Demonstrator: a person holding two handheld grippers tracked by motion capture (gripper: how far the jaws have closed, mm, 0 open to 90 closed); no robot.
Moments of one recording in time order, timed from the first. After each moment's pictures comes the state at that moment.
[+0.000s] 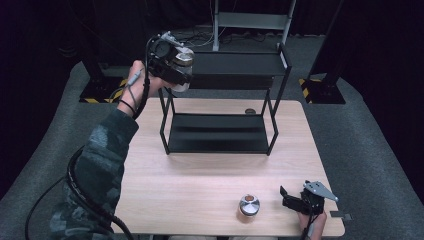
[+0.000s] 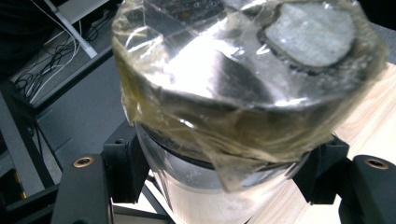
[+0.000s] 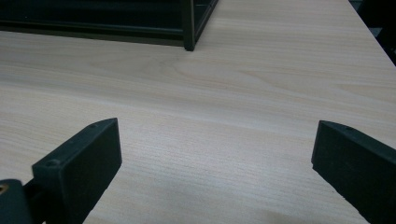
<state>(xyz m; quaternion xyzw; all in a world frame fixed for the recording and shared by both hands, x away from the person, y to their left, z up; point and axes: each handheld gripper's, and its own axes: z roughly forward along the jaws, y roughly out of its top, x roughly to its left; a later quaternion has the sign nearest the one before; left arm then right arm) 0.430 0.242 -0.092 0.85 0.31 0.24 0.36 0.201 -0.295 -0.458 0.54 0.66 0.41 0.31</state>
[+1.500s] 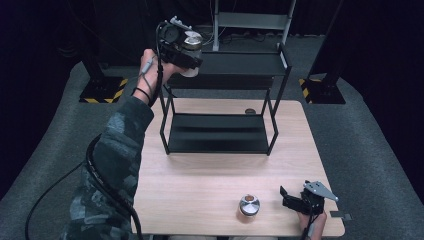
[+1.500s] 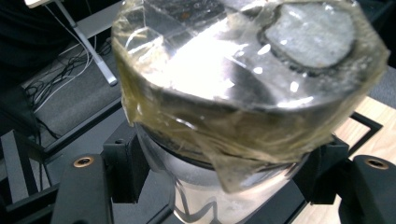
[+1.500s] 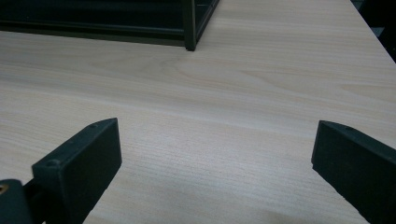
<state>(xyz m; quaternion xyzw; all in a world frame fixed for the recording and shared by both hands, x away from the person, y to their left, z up) 0.451 0.224 -0.091 0.81 0.34 0.26 0.40 0.201 -0.296 -0.458 0.54 0.66 0.42 0.31</state>
